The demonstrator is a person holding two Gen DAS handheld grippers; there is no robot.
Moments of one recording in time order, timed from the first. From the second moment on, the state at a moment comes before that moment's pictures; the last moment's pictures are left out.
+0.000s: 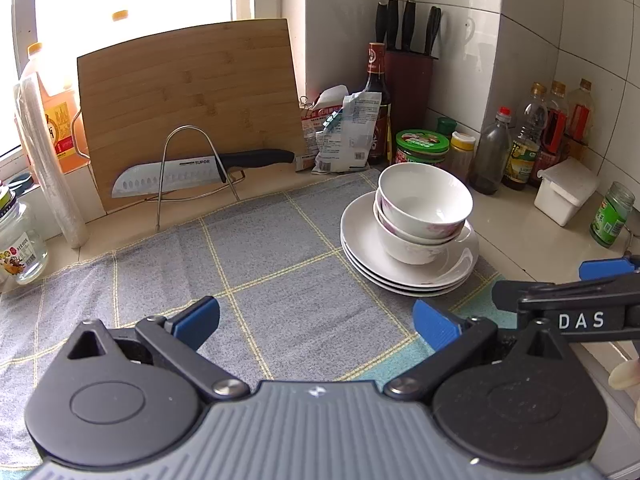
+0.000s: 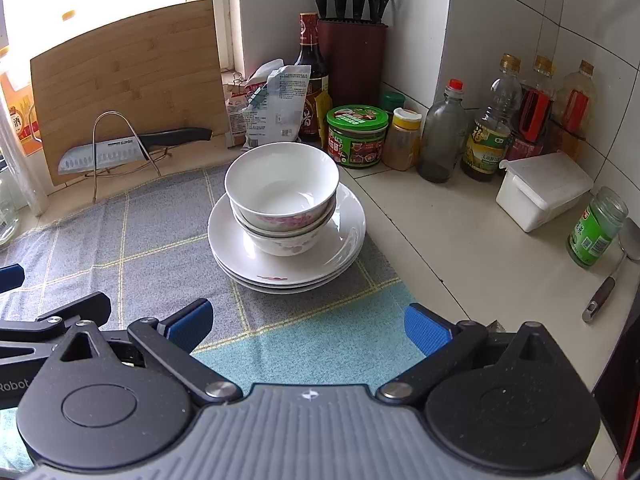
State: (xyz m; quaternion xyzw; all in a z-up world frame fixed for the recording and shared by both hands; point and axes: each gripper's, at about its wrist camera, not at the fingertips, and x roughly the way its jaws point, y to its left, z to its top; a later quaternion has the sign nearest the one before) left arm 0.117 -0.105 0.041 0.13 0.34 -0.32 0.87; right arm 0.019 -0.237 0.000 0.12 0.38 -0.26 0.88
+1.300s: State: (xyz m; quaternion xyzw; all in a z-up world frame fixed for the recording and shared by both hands) left arm 0.121 -0.105 0.047 0.13 0.34 -0.32 0.88; right arm 0.023 -0.234 0.002 0.11 0.38 -0.27 0.88
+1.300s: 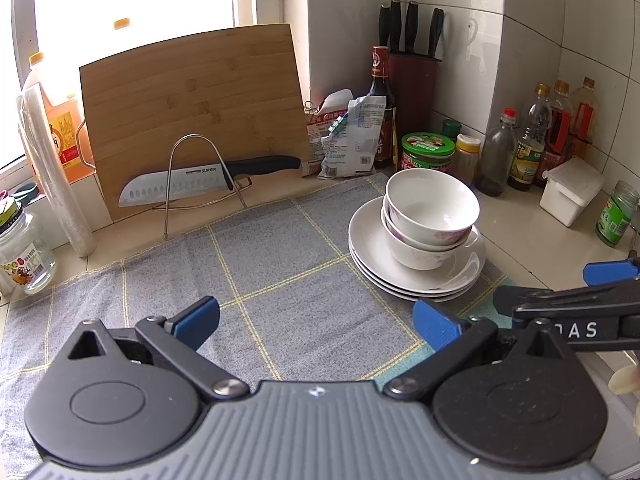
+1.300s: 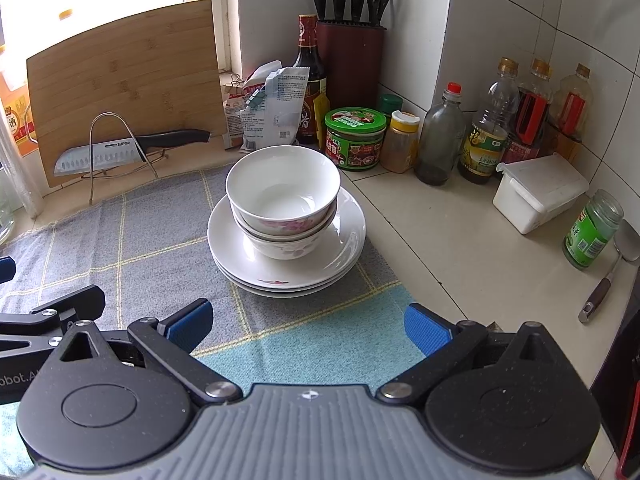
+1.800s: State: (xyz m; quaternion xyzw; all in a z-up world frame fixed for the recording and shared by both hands) left arm 0.121 -0.106 0.050 0.13 0.34 -0.32 0.88; right arm 0.025 -0.234 0.004 0.11 0.38 -0.28 0.88
